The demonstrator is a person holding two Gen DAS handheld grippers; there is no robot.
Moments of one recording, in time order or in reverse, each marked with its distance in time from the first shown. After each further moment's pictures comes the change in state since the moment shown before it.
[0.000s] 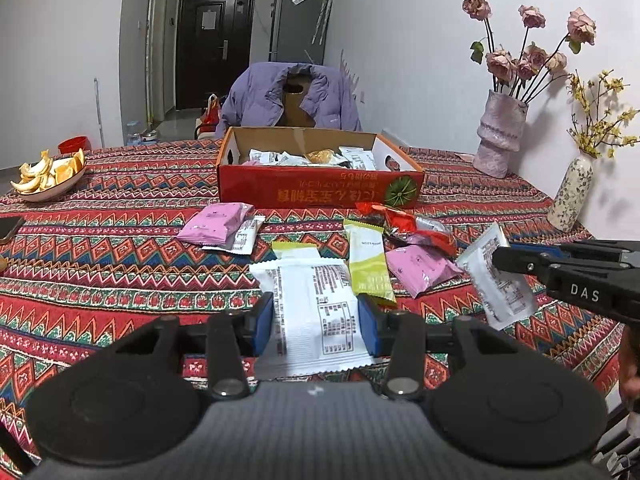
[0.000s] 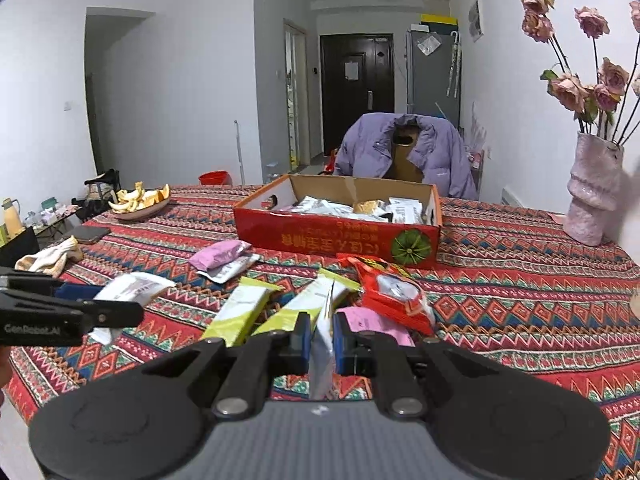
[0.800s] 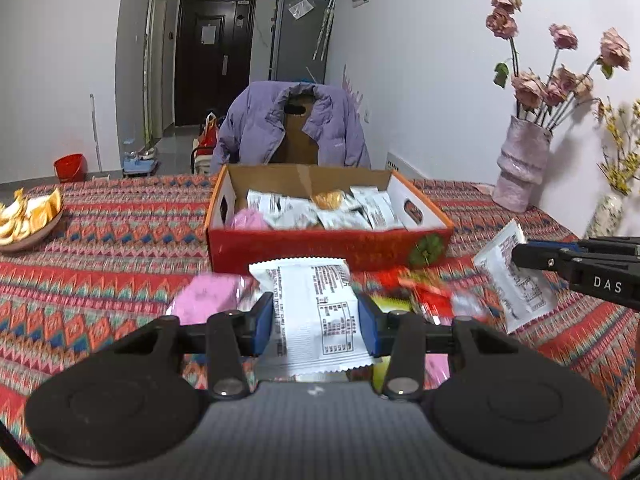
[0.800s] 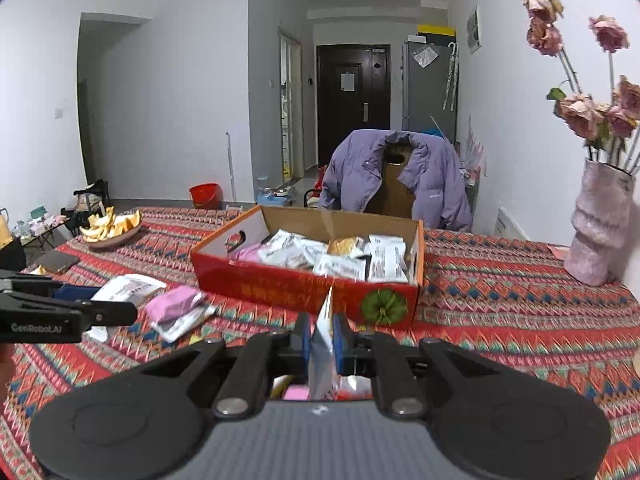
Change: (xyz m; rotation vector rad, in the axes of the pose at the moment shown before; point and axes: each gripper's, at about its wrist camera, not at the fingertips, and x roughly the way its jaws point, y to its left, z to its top) left arm 0.089 0.016 0.082 0.004 -0.055 0.001; right arm 0.076 -0.050 0.073 -0.006 -0.032 0.011
